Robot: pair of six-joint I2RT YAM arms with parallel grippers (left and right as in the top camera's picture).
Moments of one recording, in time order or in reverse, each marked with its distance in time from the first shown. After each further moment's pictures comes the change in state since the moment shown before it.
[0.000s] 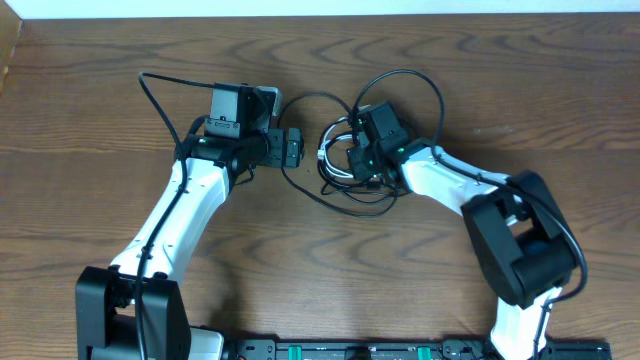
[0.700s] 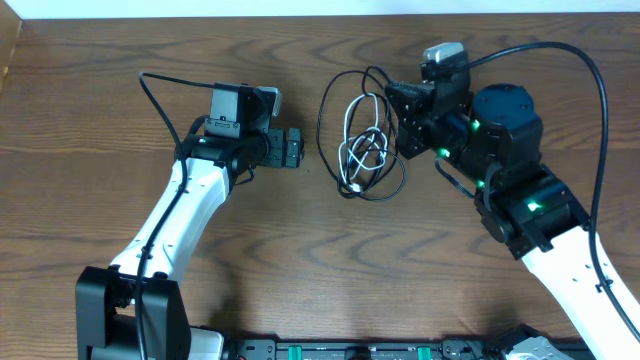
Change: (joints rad) left arm 0.000 0.000 0.000 -0.002 0.000 0.000; right arm -0.057 -0.772 -0.016 -0.035 -0.118 0.035
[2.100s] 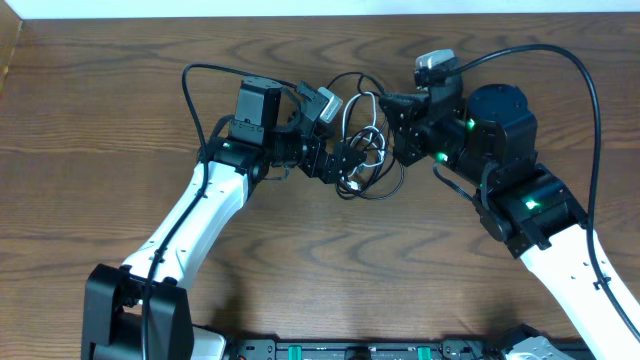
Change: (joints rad) left arm -0.116 0.000 0.000 0.182 0.569 0.140; right arm 0.000 0.008 0.000 -0.052 -0.074 0.008
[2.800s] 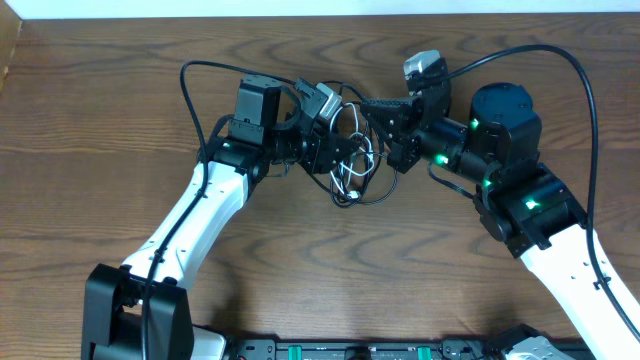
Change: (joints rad) left arm 0.000 0.000 0.000 0.032 -0.045 -0.002; right arm 0.000 0.000 0.000 0.068 -0.199 0.018
